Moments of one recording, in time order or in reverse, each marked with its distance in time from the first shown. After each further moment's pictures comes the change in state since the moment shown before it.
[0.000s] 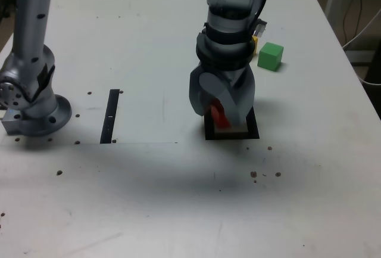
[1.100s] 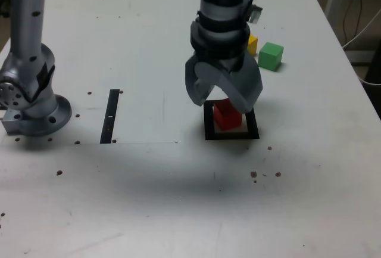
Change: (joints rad) arm 0.000 -0.060 0.005 0.025 0.036 -0.018
